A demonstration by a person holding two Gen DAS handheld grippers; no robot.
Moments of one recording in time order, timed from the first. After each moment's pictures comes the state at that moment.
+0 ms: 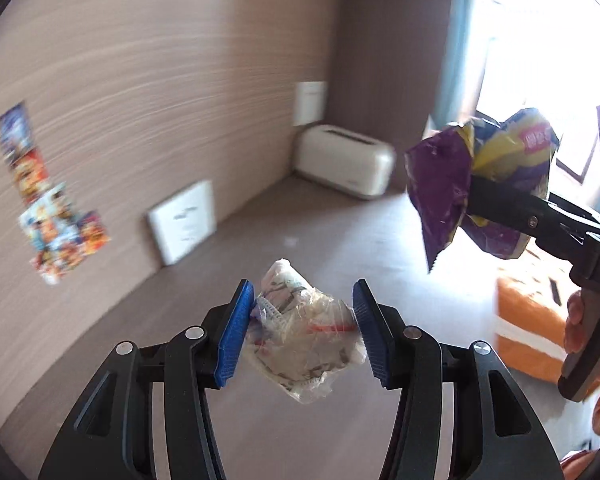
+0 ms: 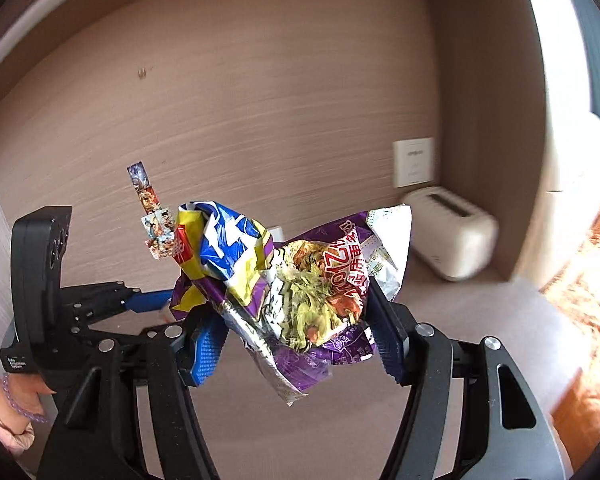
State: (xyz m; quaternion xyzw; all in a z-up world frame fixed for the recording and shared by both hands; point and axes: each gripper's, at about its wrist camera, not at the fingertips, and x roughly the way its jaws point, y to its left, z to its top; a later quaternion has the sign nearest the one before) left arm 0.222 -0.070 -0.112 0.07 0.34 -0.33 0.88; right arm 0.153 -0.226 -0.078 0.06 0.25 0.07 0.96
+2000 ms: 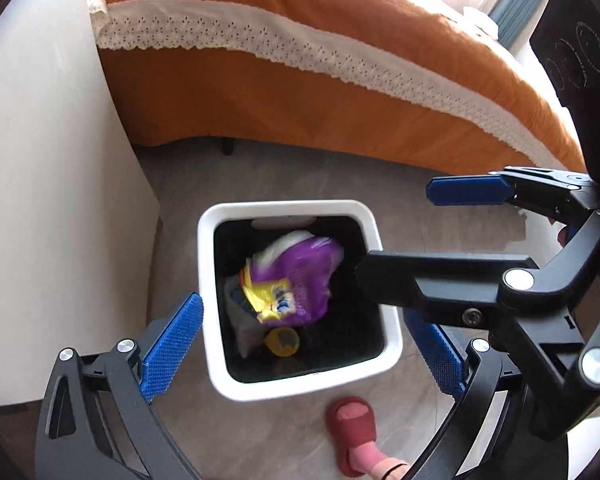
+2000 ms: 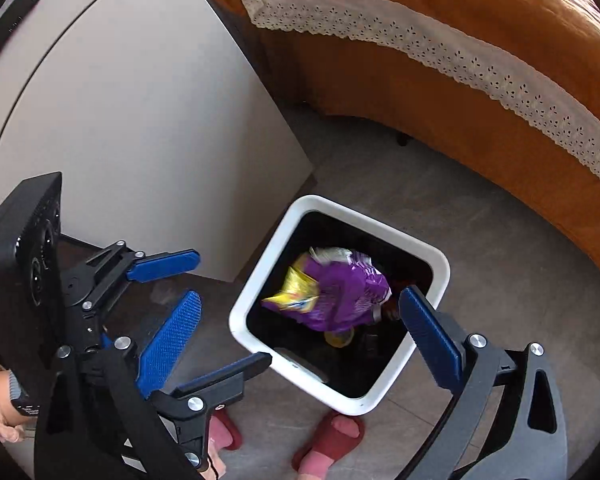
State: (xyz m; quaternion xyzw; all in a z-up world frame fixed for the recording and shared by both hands) left arm 0.007 -0.481 -0.600 0.24 0.50 -0.53 0.65; right arm -0.083 -0.551 -0.590 0.28 0.51 -0.12 0.80
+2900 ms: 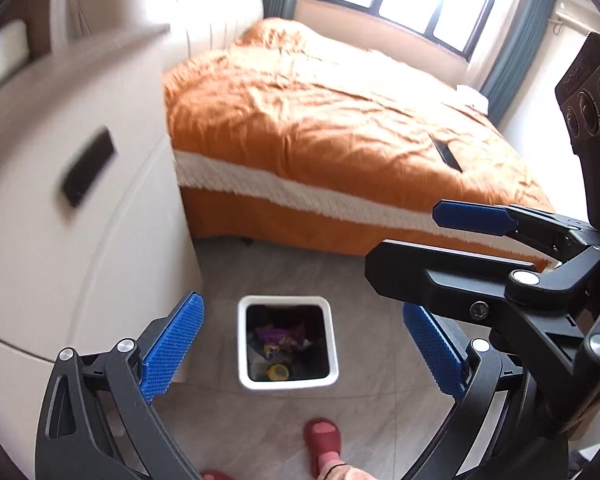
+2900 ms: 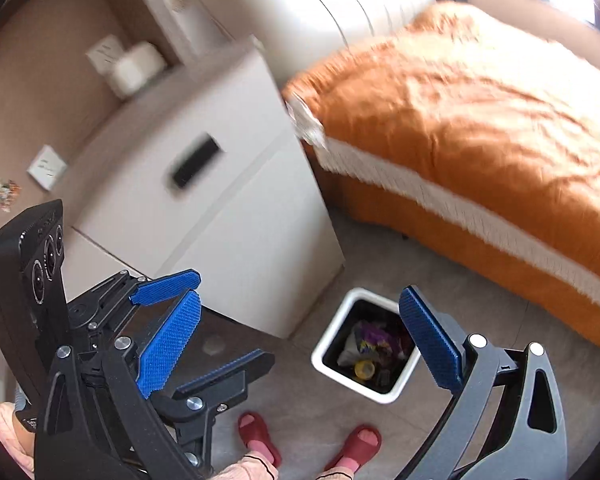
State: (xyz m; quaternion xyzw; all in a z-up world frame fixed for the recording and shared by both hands) left arm -0.004 -0.412 -0.321 0.16 0.42 -0.52 0.73; right arm -0.101 -0.491 -0.298 0.24 0.40 -0.14 0.87
